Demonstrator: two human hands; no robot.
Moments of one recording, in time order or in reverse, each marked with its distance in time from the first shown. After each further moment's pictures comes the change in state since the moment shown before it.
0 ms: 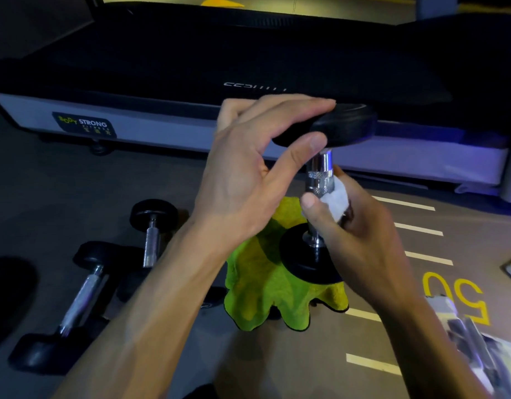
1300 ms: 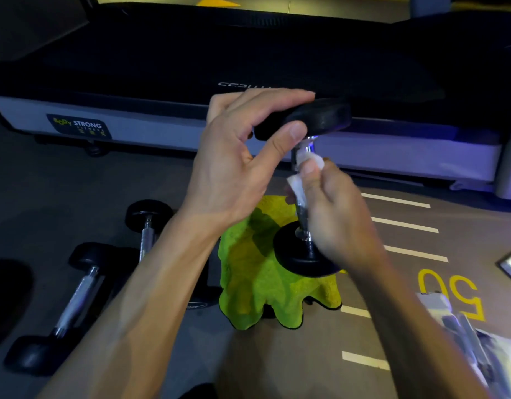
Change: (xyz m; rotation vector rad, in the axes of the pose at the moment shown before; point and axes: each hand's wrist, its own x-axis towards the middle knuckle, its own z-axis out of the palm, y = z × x) left_hand 0.010 -0.012 0.007 -0.069 0.014 0.003; right_hand 0.030 -0.006 0.010 -0.106 0.034 0.074
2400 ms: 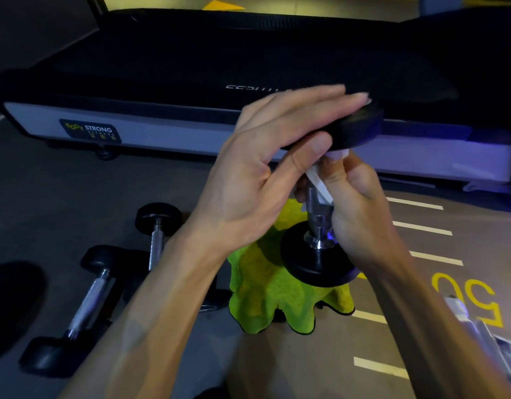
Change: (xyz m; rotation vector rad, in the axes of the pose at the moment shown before) left_hand -0.004 0.012 -0.008 -0.092 -0.153 0.188; right_hand 0.010 -0.004 0.002 0.553 -0.027 -0.172
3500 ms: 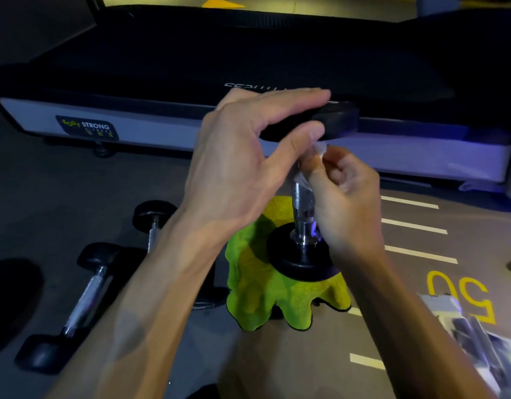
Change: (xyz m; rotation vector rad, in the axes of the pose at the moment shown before) left_hand 0.005 0.009 -0.008 0.128 0.135 -0.238; right_hand -0.001 0.007 0.014 0.064 0.242 0.110
